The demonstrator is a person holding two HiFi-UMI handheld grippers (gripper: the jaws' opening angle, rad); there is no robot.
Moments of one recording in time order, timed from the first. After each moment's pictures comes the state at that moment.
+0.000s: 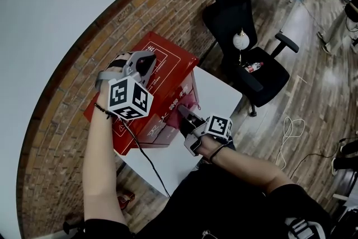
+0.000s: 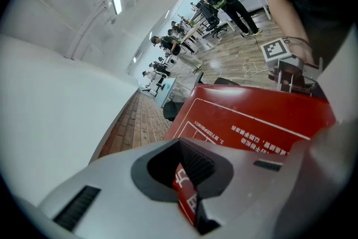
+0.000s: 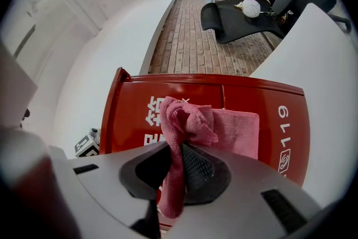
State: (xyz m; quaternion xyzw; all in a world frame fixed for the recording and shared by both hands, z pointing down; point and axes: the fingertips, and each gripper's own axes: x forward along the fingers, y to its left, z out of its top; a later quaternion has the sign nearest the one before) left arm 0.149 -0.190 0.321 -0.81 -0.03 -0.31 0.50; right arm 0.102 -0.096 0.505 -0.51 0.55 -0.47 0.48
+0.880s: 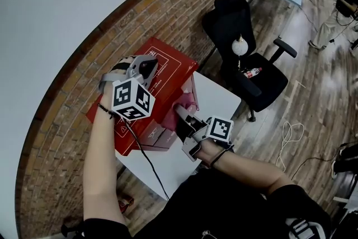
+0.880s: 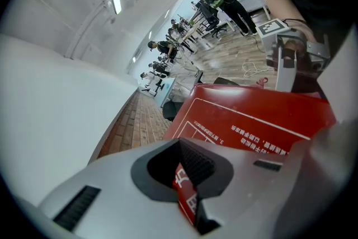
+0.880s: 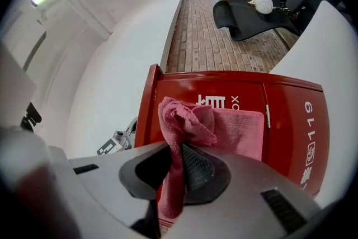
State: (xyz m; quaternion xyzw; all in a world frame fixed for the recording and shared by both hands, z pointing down) left arm 0.149 -0.189 0.323 -0.81 -0.03 -0.31 0.50; right arm 0.097 -0.094 0.426 -0.47 0.59 -0.42 0.51
